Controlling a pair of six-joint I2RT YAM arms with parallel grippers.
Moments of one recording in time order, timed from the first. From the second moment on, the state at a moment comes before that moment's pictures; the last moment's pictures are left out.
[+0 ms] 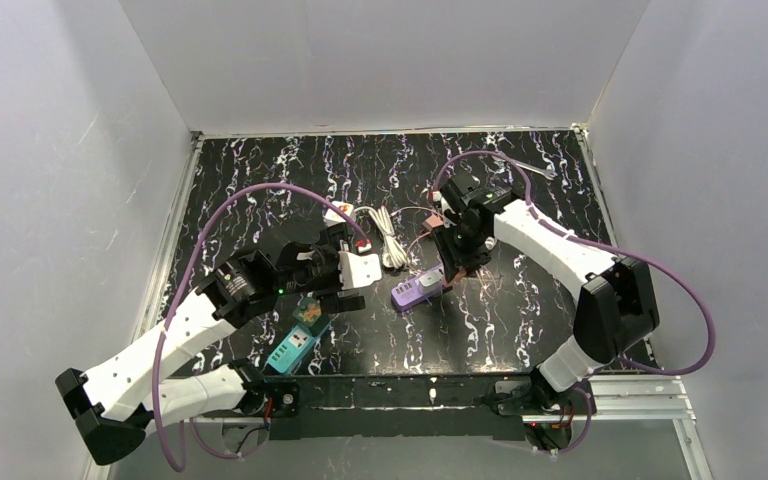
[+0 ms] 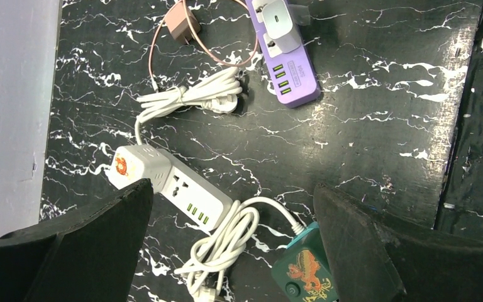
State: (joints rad) left arm -0.85 0.95 1.03 -0.70 0.17 0.67; right arm 0.59 1.56 1.29 -1.05 -0.10 0.18
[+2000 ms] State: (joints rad) left arm -0.83 0.96 1.03 -0.71 0.17 0.70; right arm 0.65 1.72 1.32 -0.96 0.02 0.14
